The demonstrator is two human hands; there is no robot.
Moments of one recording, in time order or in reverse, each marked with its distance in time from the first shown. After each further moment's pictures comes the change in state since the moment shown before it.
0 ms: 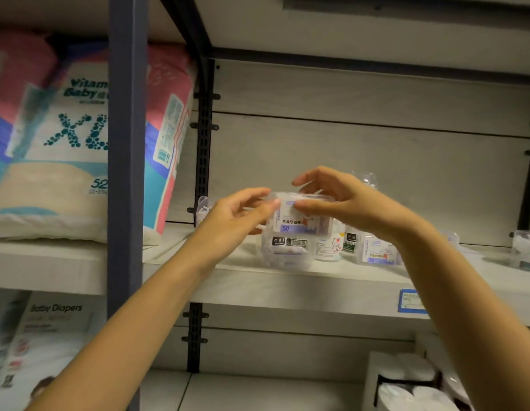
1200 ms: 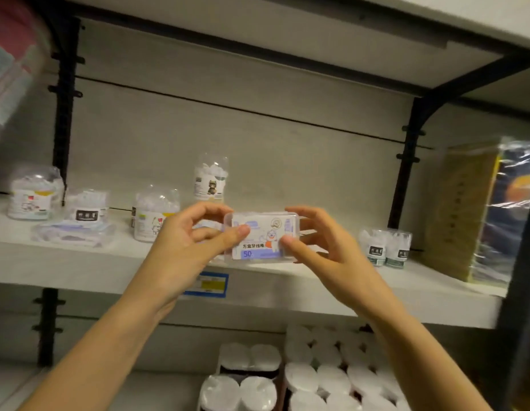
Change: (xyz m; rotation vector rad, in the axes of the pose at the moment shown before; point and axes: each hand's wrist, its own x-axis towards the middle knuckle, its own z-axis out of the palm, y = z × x) left_hand -0.005 0.028 0.270 -0.202 0.175 0.010; right_hand -0.188 0.141 -0.151 0.108 0.234 0.027
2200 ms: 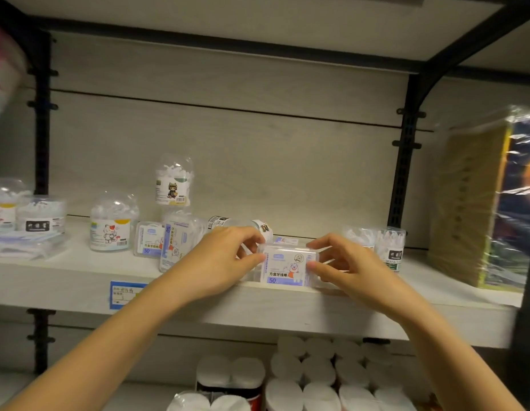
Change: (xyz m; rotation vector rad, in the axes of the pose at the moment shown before) left_hand 0.046 -0.037 0.100 0.905 -0.346 0.135; right_hand 0.007 0.109 -0.096 -0.172 -0.171 0.163
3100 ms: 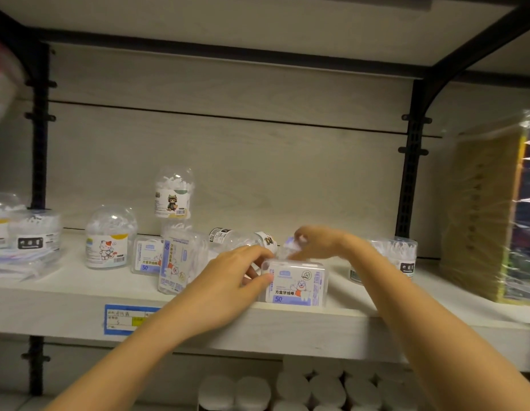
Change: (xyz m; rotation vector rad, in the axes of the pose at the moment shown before) left_hand 0.000 -0.009 0.012 -0.119 -0.007 0.015; right_hand 0.138 0.019 0.008 -0.588 -0.305 0.209
